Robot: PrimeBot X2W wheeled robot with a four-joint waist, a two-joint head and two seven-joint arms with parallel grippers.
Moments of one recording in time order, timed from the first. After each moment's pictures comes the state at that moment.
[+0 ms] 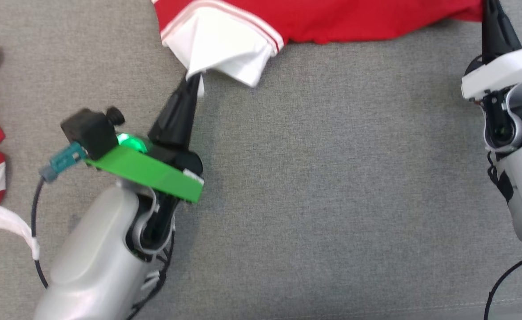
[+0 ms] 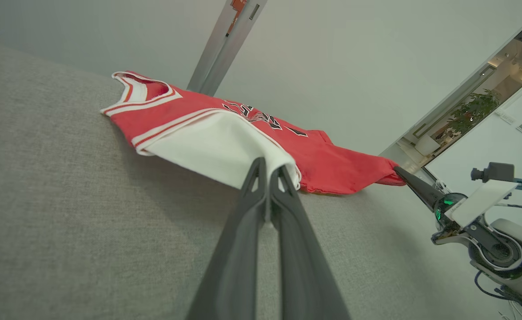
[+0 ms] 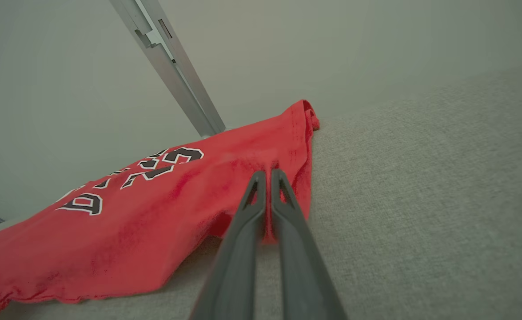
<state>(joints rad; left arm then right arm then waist) -0.63 0.27 -0.58 0.24 -0.94 -0.13 -0.26 -0.86 -0.33 0.18 0.68 0.71 0.13 -0.21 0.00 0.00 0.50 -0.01</state>
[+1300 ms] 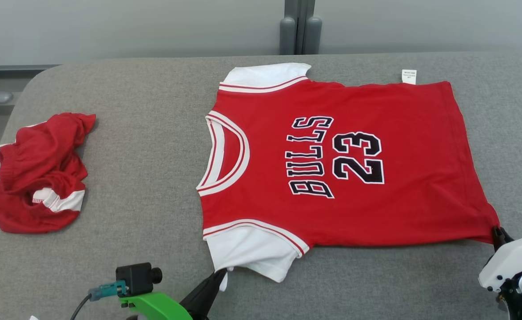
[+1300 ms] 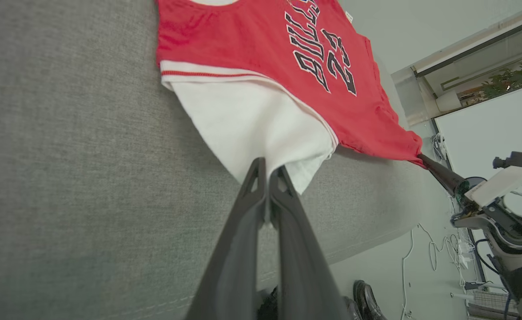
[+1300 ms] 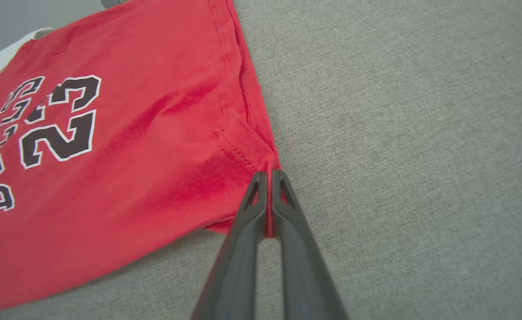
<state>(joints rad) -0.09 0.42 -0.74 0.06 -1.23 0.02 0.01 -0.06 -0.05 -0.39 0.18 0.25 0.13 0.37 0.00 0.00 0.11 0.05</state>
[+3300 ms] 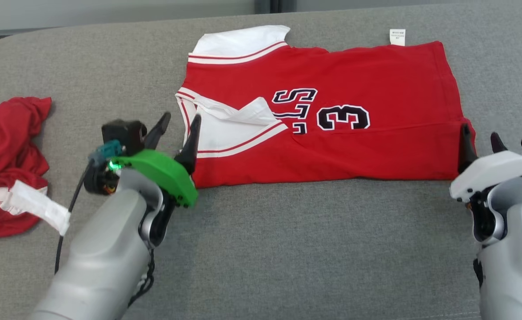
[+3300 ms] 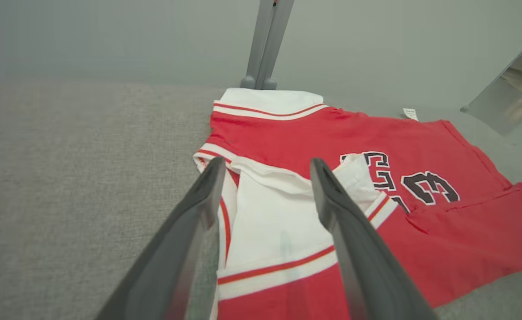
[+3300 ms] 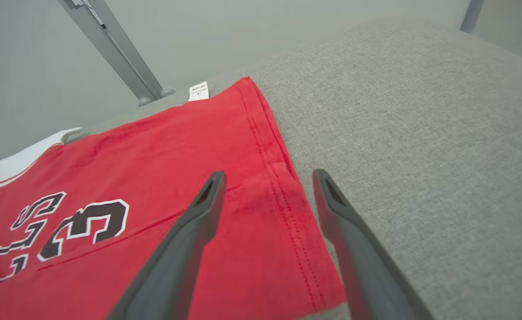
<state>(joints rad) -0.77 0.20 -0.75 0.79 -0.90 -0.06 -0.25 -0.47 -0.05 -0.34 0.49 0.19 0.13 0.07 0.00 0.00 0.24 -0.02</state>
